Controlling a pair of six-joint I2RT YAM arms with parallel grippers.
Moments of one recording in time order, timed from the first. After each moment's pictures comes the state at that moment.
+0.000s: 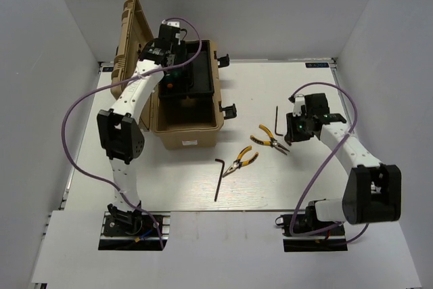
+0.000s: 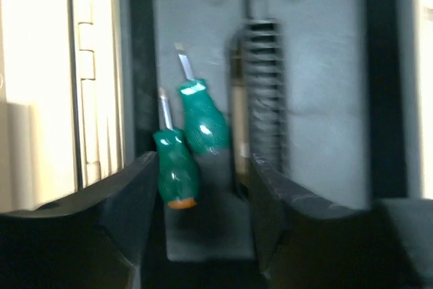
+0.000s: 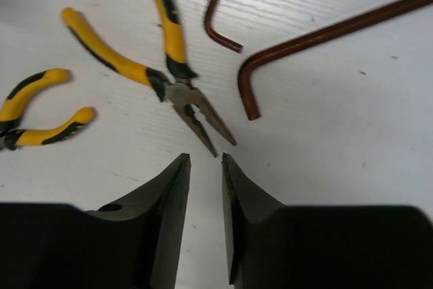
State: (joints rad) left arm -0.32 2.08 2.12 -0.75 -0.31 -0.18; right arm 0.12 1.32 0.89 -0.58 -0.22 -0.09
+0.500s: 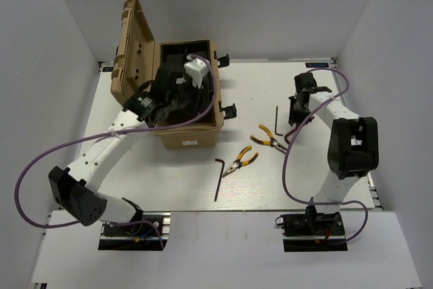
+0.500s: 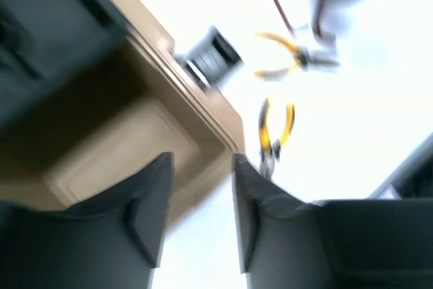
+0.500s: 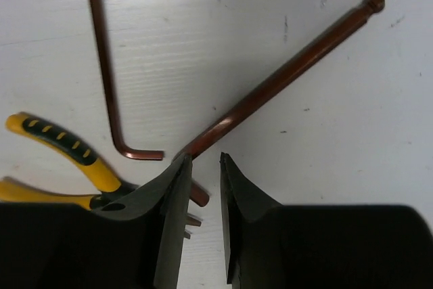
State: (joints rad) left arm -0.58 1.40 1.47 -0.62 0.13 -0.11; right arm 0.12 1.77 1.26 -0.66 0.08 0.18
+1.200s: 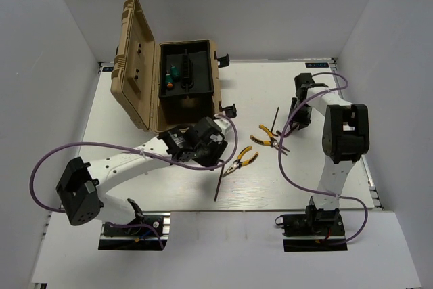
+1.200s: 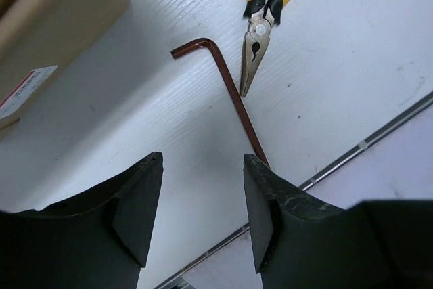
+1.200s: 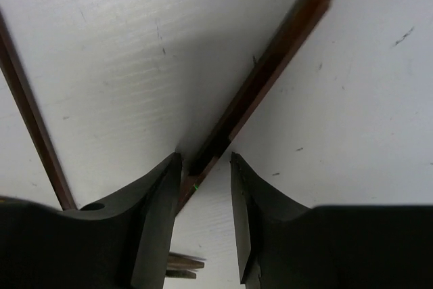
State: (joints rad) left arm -0.95 1.37 1.08 -0.67 -0.08 -0.27; right arm 0.08 1.97 1.37 -0.71 0.12 0.29
